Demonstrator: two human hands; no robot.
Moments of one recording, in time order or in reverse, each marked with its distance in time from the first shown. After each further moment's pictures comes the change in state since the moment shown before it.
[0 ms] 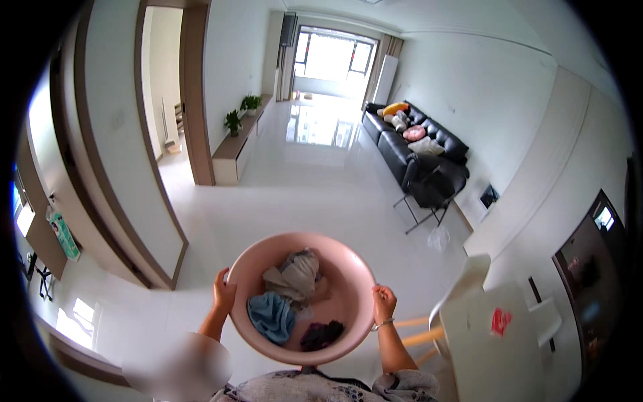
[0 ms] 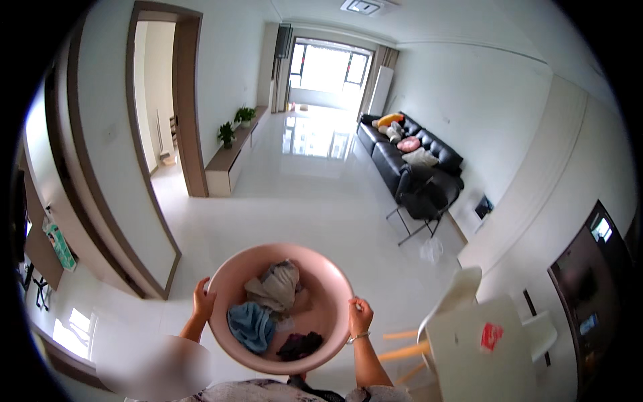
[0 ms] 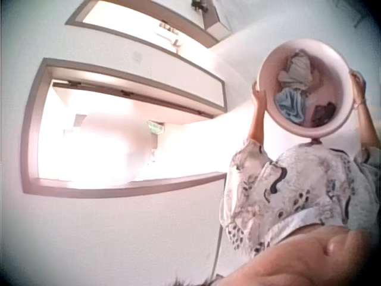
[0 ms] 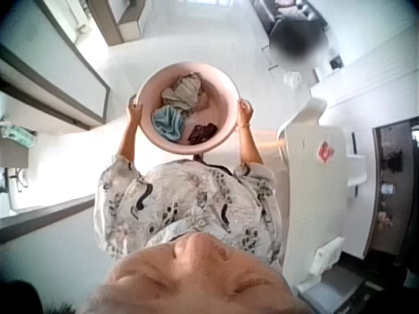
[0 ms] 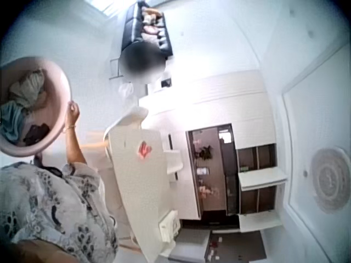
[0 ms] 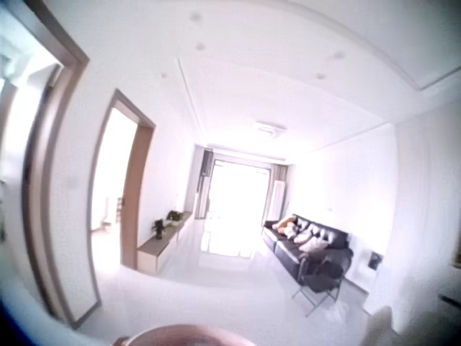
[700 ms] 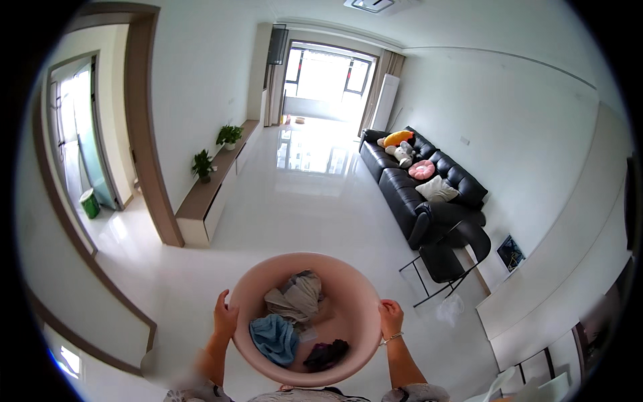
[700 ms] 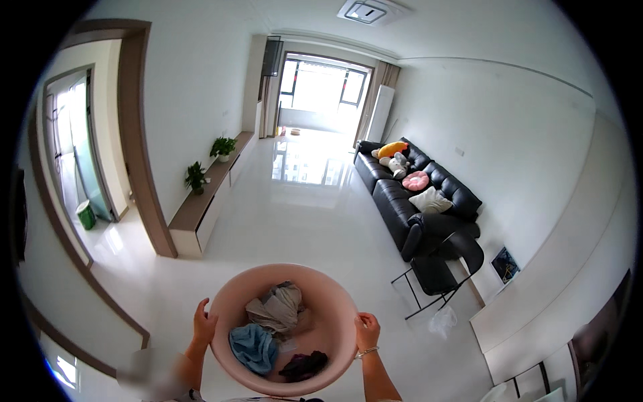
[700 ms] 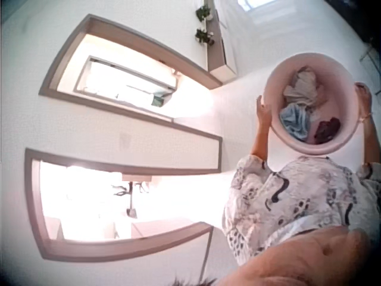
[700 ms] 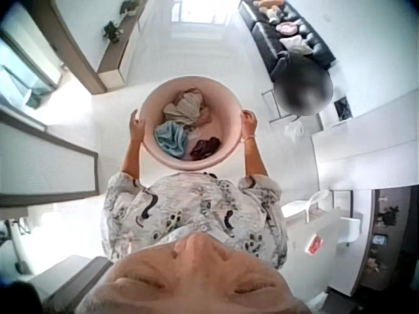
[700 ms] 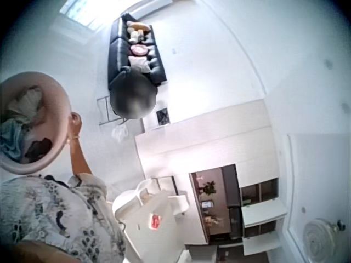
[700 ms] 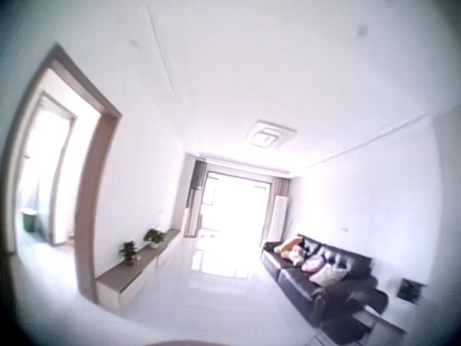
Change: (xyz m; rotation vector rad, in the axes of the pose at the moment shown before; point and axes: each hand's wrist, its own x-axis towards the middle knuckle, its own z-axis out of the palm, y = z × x) left_hand 0.506 0.067 0.322 -0.008 -0.007 0.030; right_hand 0.566 0.101 0.227 -0.017 -0.028 0.056
